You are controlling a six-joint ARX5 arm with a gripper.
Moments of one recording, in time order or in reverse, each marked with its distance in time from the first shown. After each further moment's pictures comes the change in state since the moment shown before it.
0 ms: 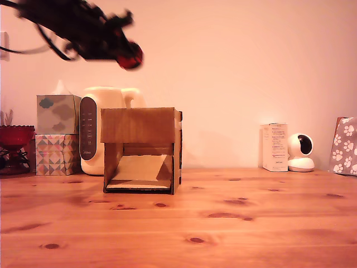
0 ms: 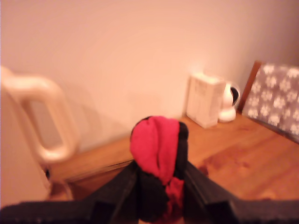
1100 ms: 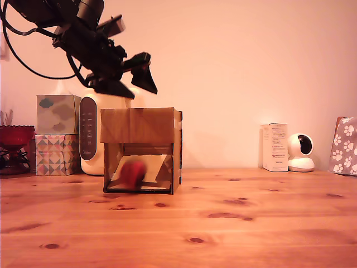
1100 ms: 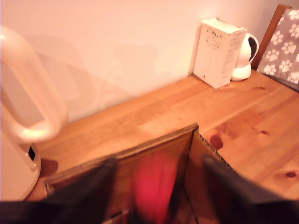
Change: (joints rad) arm 0.002 0.221 0.233 -0.254 0.006 0.071
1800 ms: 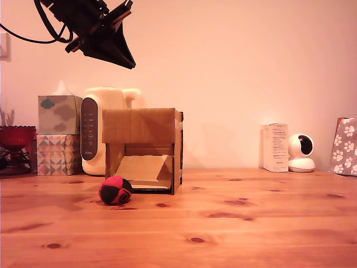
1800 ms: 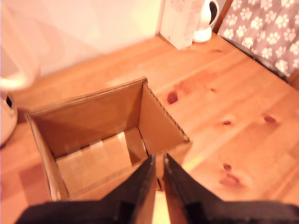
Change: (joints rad) arm -0.001 -0.236 -0.031 -0.308 0.085 0.000
